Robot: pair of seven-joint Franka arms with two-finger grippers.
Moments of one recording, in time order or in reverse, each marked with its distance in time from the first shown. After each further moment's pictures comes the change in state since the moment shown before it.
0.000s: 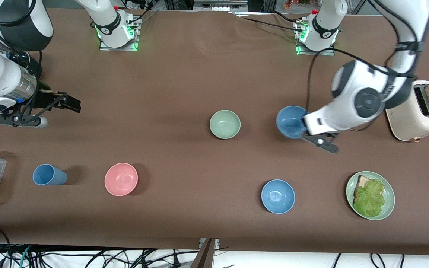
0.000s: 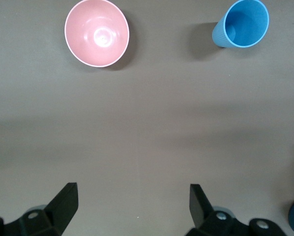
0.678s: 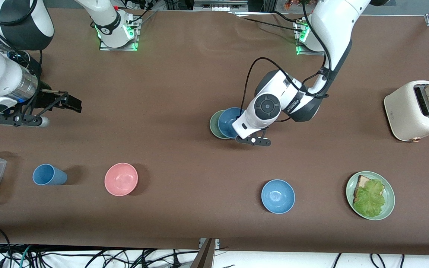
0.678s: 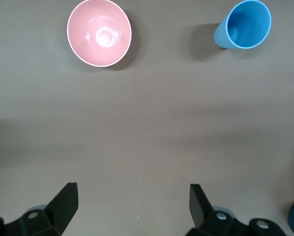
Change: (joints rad) left arm -0.275 0.287 0.001 0.234 -0.001 0.010 -0.544; right arm 0.000 0.000 0.004 0.000 0.000 0.001 -0.004
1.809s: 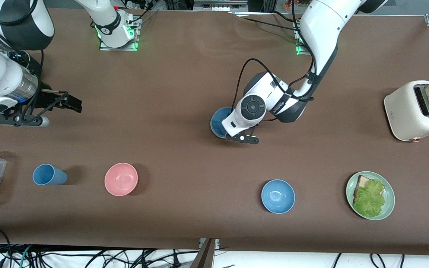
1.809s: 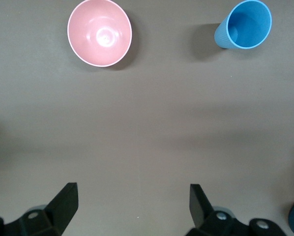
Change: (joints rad) left arm -0.058 0.050 0.001 0.022 -0.009 0.012 -0.011; right arm 0.000 0.000 0.001 0.000 0.000 0.000 0.000
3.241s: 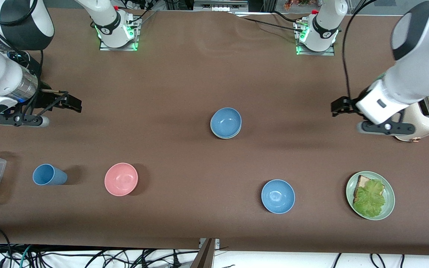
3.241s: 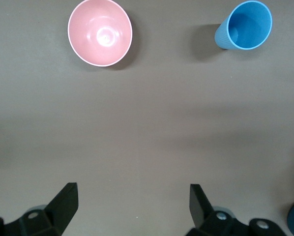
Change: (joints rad) left arm 0.446 -0.479 0.059 0.068 0.000 -0.438 0.406; right arm 0.000 0.000 0.000 0.000 -0.001 0.000 -0.009
